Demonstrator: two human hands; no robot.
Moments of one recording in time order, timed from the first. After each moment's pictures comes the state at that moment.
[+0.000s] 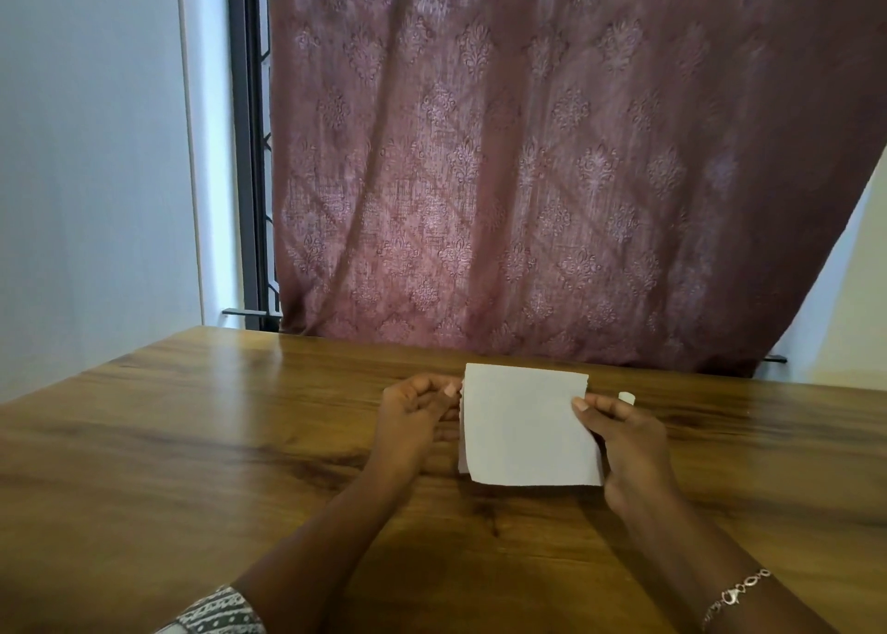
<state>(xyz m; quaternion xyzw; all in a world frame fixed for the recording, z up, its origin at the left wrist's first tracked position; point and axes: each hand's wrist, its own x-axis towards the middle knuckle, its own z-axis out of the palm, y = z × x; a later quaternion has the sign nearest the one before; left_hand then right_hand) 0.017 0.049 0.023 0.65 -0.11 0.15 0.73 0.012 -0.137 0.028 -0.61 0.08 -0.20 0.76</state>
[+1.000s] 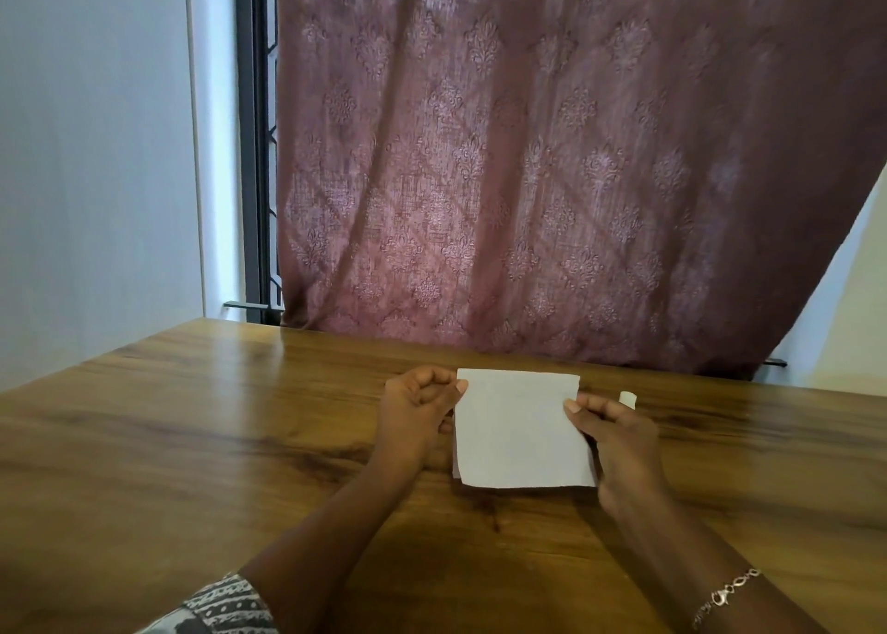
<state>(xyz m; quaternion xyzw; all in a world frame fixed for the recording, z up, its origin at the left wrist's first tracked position) 0.021 0.049 0.022 0.67 -0.13 0.19 0.71 0.013 -0.132 0.024 -0.64 0.07 -0.20 0.74</state>
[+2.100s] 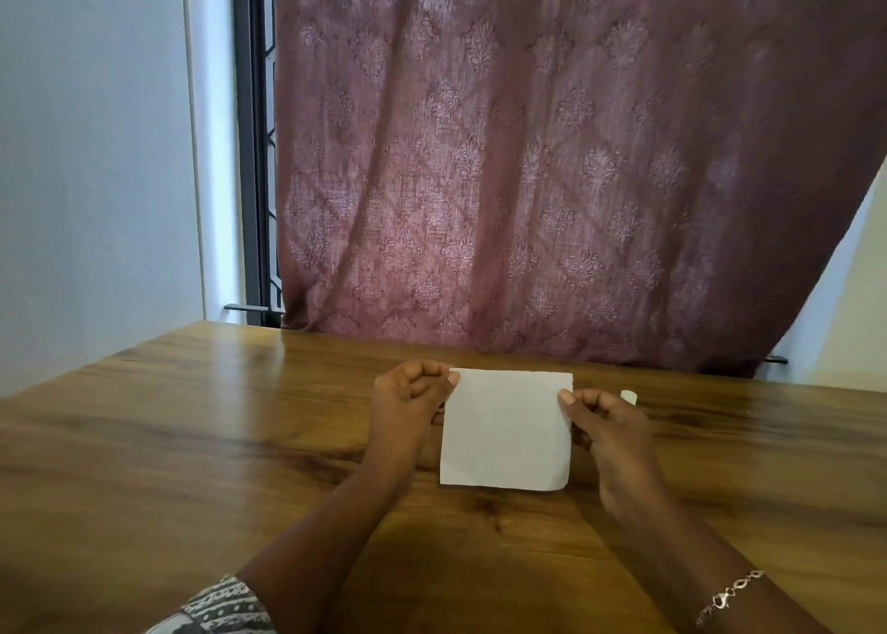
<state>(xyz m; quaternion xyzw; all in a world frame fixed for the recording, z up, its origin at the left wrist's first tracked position) 0.021 0.054 0.024 0.64 -0.12 0.22 0.73 0.017 -0.129 0.022 -0.69 0.03 -0.22 0.69</state>
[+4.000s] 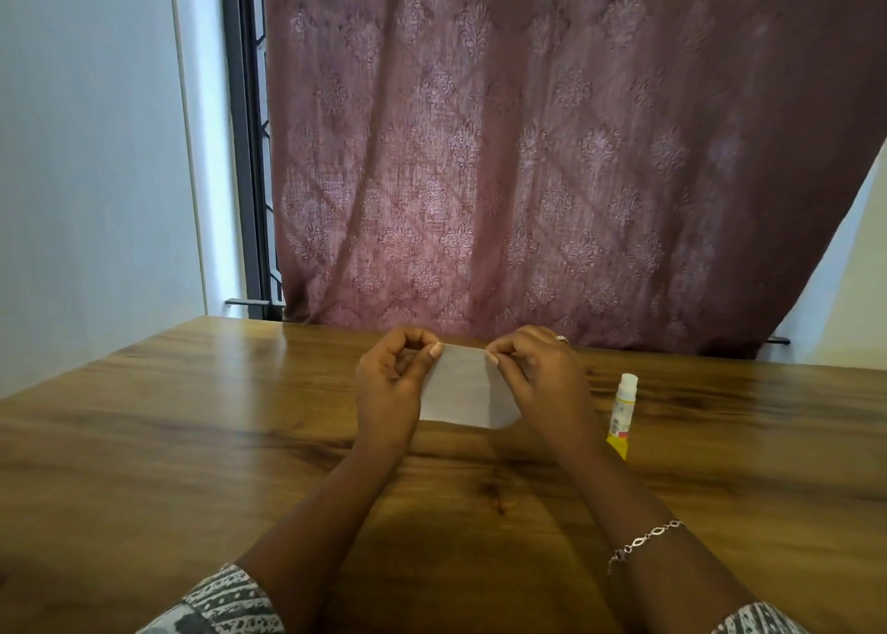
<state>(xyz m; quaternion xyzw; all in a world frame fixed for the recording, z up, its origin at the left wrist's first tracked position) 0.022 0.065 0.030 0.64 -0.20 0.37 0.64 0.022 -0.087 0.049 -0.82 -0.24 -0.41 0.31</state>
